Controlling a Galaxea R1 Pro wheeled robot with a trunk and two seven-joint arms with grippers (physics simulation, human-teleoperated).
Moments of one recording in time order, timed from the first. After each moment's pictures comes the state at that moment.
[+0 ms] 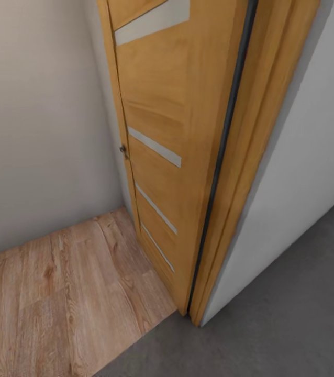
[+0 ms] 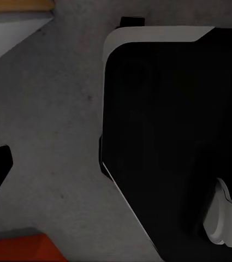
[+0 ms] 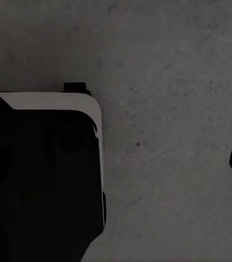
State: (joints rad) left arm -0.26 -0.03 -0.25 -0.01 0.32 0.08 0.16; right arm -0.29 0.03 0.91 0.03 -0.90 -0.11 -0.21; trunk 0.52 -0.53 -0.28
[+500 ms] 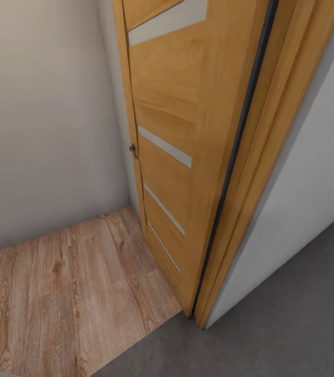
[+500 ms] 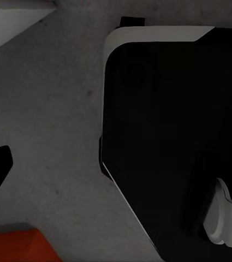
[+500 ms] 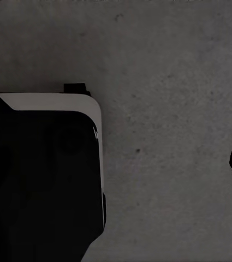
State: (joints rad) left arm -0.26 -0.03 -0.25 -0.01 0.31 0.08 0.16; right arm -0.29 0.03 0.91 0.03 -0.90 -0.11 -0.21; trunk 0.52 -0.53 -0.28
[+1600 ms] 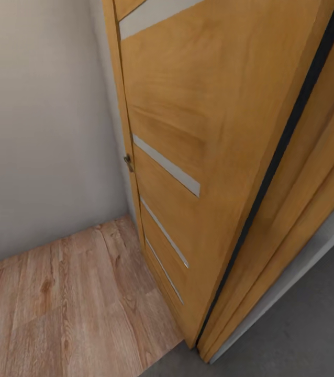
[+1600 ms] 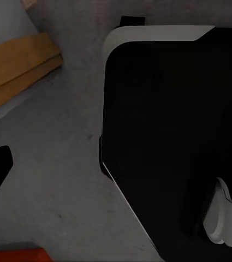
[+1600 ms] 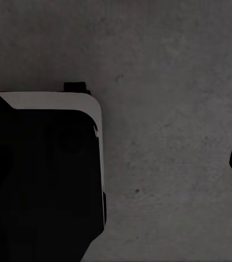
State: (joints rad) left arm -0.26 -0.03 -0.25 -0.01 0.32 0.09 0.16; right arm -0.29 0.03 0.91 0.03 -0.90 -0.11 -0.21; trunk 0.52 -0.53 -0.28
